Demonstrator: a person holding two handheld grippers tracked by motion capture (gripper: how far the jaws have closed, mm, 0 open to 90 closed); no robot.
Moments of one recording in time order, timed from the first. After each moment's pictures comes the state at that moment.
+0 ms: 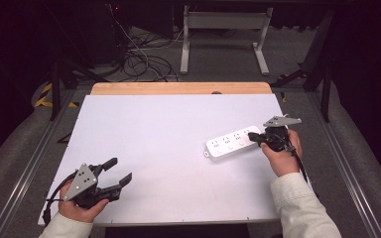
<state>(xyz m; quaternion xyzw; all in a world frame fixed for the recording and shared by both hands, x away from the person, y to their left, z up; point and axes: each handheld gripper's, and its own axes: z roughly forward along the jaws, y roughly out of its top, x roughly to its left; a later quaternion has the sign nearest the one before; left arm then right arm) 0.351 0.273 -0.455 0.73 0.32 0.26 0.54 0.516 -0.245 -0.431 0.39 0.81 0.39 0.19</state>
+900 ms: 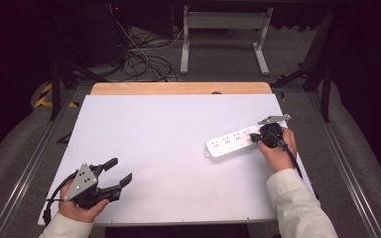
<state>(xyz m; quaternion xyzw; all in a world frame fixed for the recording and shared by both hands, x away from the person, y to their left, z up) 0.351 0.272 -0.455 0.73 0.32 0.27 0.54 0.539 -0.244 -0.451 0.43 0.82 0.32 0.20</state>
